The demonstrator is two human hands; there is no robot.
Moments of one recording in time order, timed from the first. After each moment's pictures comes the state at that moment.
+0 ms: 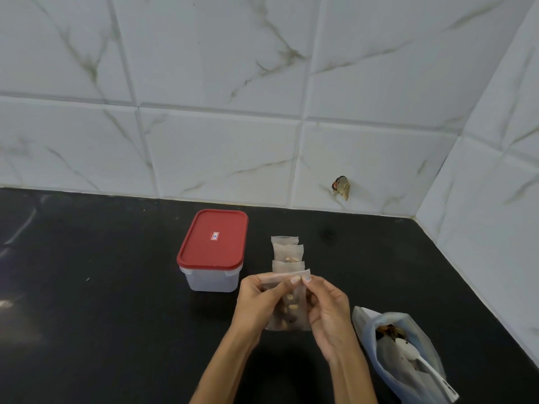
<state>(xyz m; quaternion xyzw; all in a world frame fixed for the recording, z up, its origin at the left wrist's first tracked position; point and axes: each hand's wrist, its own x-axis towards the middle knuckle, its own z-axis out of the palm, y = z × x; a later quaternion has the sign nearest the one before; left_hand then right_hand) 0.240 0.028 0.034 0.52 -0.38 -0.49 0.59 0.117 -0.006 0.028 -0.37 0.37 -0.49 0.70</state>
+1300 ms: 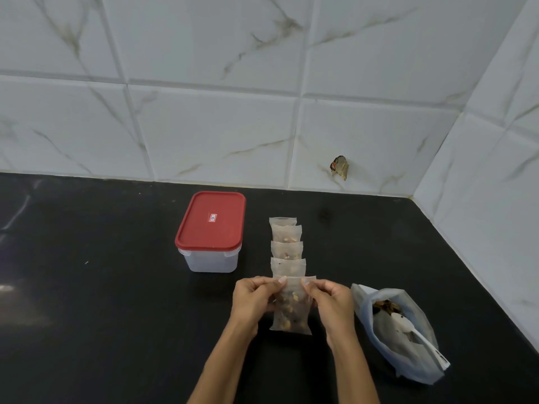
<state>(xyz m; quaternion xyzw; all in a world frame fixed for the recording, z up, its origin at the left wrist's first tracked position) 0.241 0.030 -0.011 0.56 -0.25 -0.54 0.58 0.105 -0.001 -0.008 -0.46 0.54 -0.44 0.55</state>
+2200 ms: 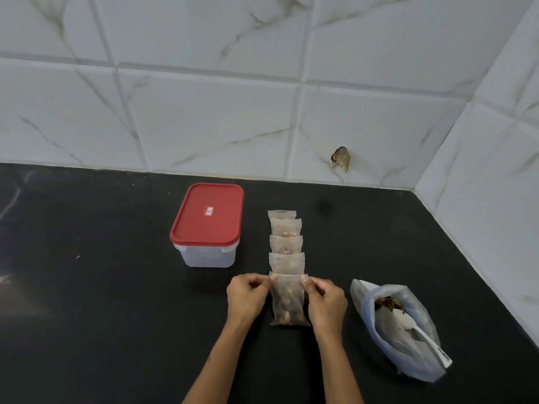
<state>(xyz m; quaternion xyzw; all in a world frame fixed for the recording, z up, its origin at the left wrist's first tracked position) 0.252 0.010 -0.054 0.71 -0.33 -0.39 0.49 0.116 -0.024 -0.058 -0.53 0.65 -0.41 0.36</state>
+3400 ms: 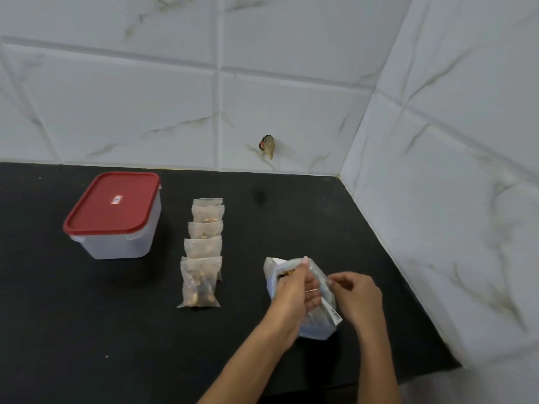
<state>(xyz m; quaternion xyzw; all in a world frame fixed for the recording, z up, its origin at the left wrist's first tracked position) 0.031 0.017 0.036 0.52 -0.13 -0.69 0.49 -0.087 -0.007 0.019 -0.55 0.72 -0.28 0.31</state>
